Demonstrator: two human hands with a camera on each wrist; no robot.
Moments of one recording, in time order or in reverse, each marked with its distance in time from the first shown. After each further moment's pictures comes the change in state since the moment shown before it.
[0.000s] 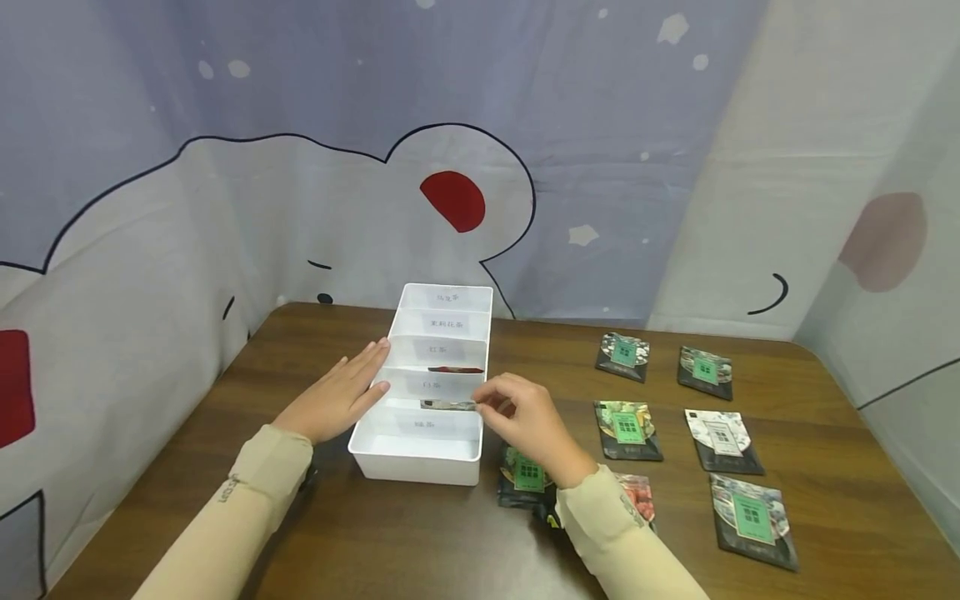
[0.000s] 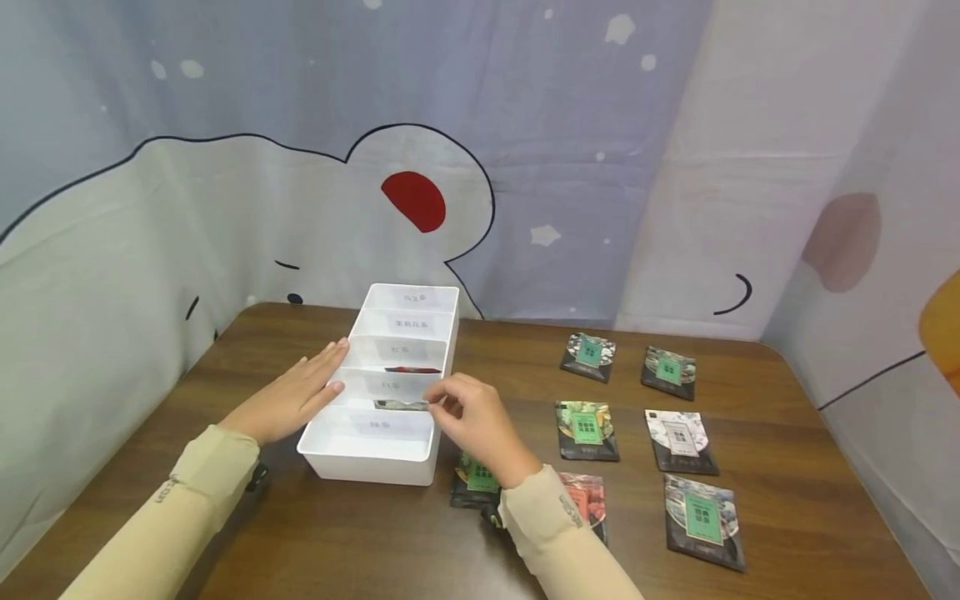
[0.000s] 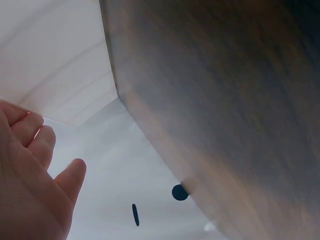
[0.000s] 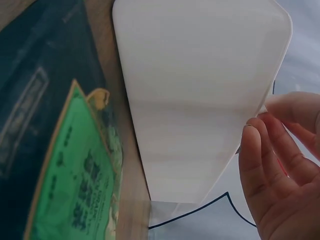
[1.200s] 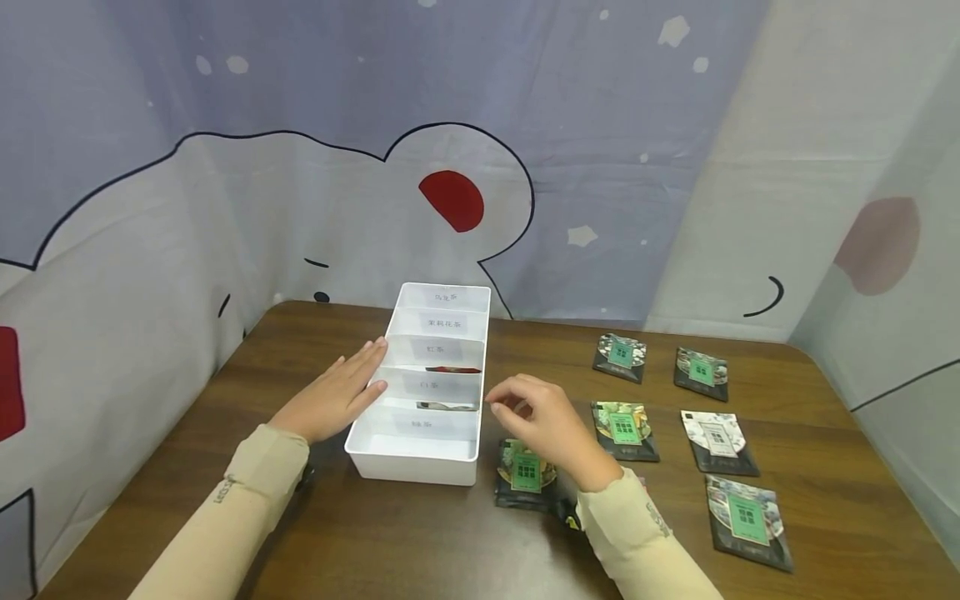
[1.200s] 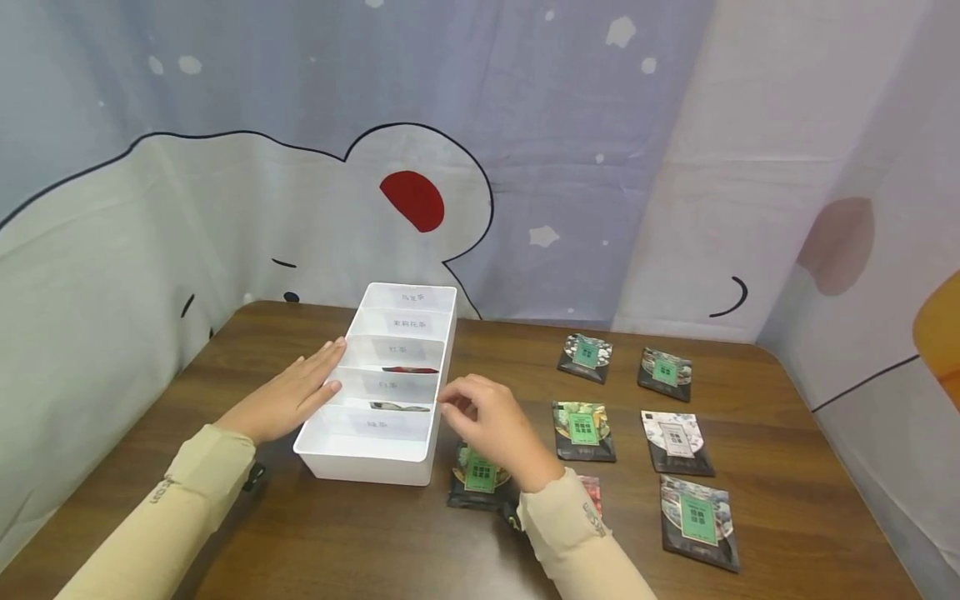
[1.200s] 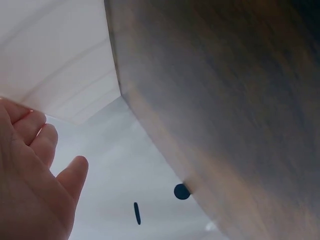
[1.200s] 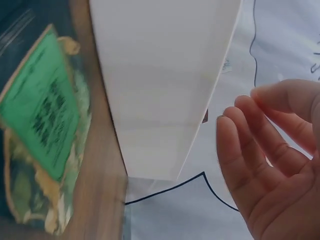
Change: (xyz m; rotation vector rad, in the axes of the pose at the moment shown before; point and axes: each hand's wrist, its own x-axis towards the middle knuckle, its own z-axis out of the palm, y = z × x) left_hand 0.000 0.002 -0.002 -0.014 -0.002 0.001; right_hand -0.007 -0.009 -0.029 -0.071 -0.093 0.016
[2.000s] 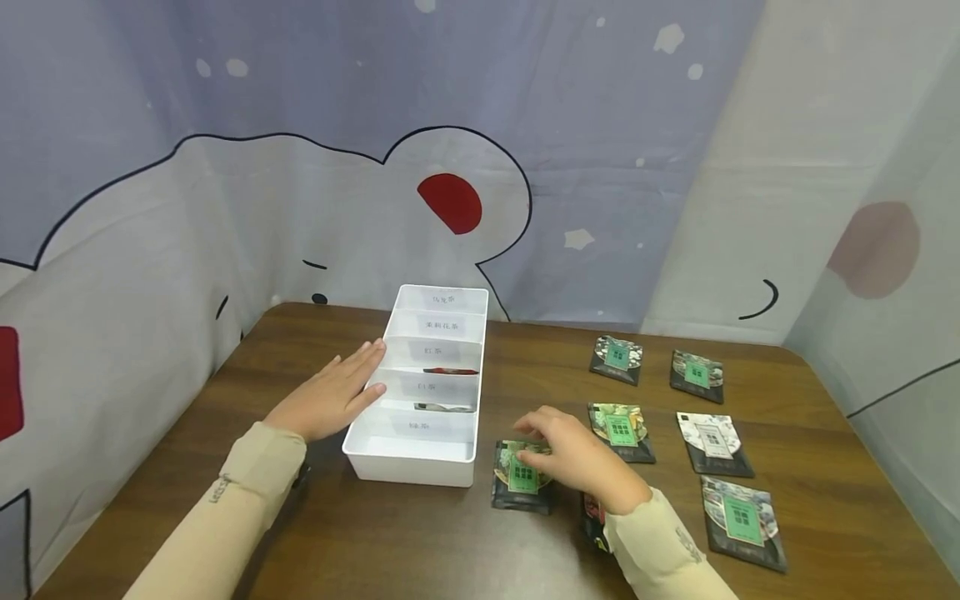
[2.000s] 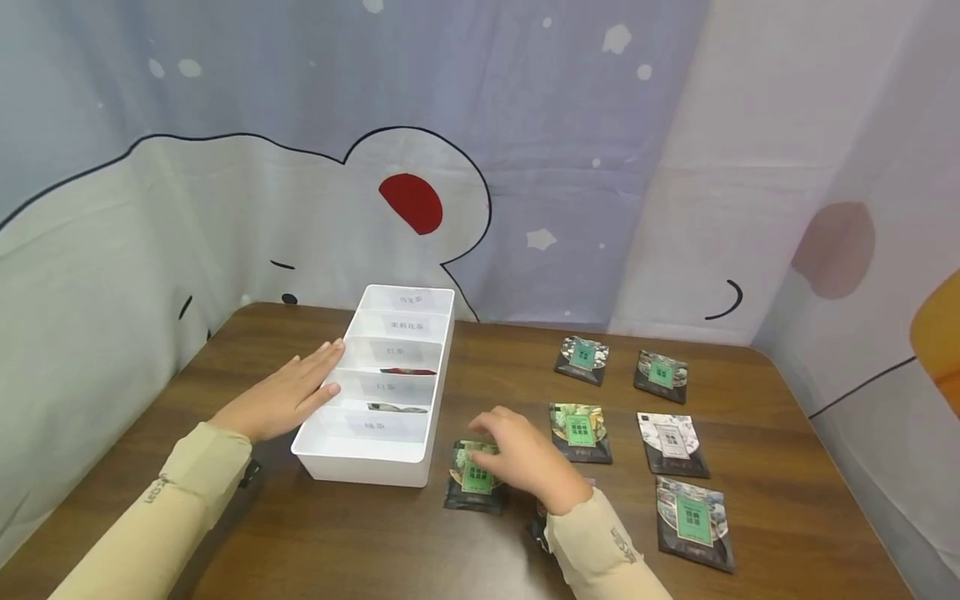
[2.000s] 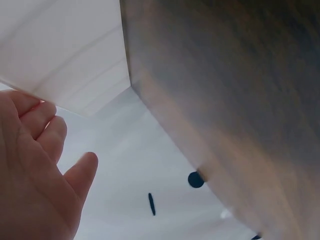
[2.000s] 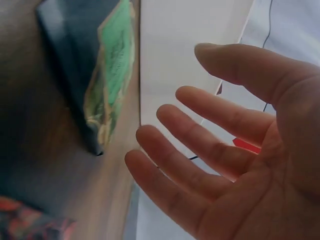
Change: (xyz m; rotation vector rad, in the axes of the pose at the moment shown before) left_hand 0.000 0.002 -0.008 0.060 -0.017 0.038; right_hand -0.034 0.016 -0.018 -0.179 -0.295 0.170
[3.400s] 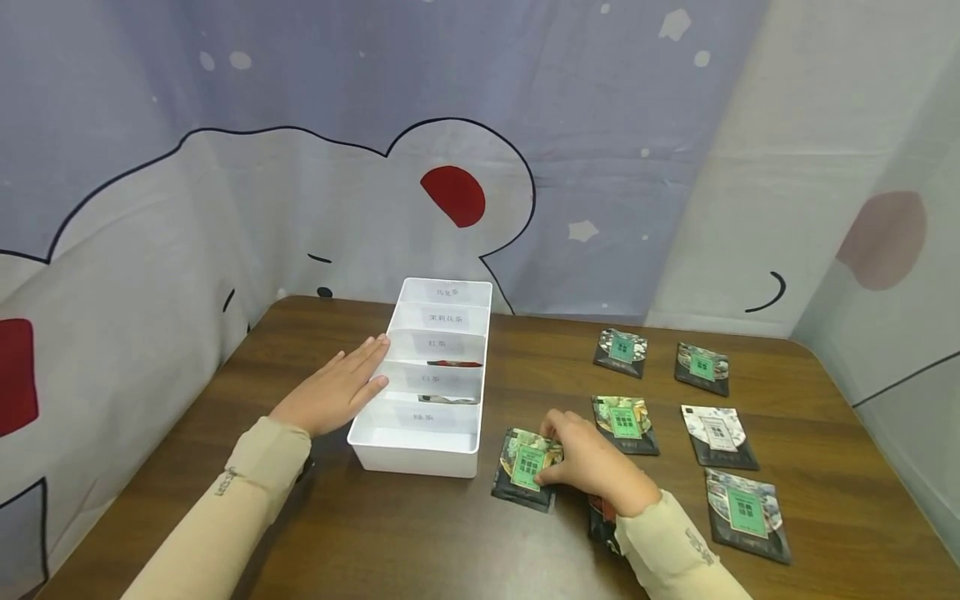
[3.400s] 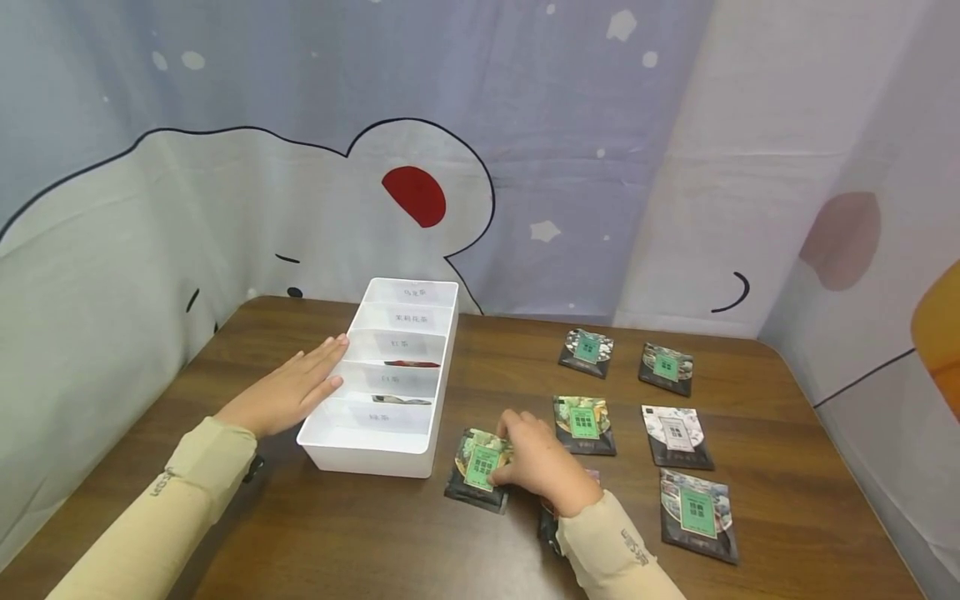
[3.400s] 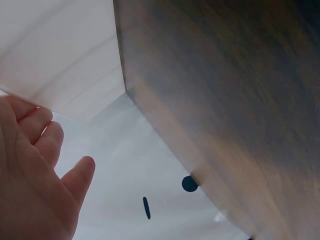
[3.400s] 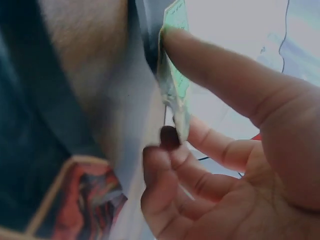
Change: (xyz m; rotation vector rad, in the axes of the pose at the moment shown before) left_hand -0.005 0.002 0.001 0.002 -0.021 -0.027; right_hand -0.014 0.007 0.007 0.001 -0.025 0.255
